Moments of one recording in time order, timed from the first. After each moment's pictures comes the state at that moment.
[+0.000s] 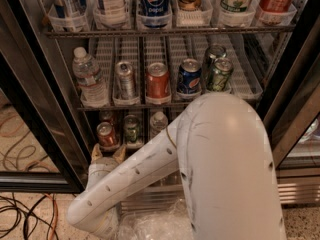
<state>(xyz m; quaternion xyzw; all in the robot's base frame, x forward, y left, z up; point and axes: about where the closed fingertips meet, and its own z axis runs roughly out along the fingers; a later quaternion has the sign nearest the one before) 0.575 0.169 0.604 0.03 0.80 0.06 0.59</state>
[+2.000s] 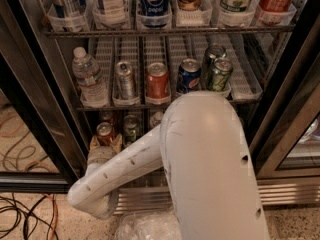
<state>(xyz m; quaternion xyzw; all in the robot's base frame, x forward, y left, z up) 0.623 0.184 0.601 0.00 0.80 0.04 0.60</state>
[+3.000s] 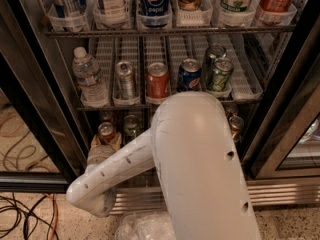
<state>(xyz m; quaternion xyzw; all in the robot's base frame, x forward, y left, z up) 0.634 0.184 0.593 0.00 0.79 0.02 0.61</state>
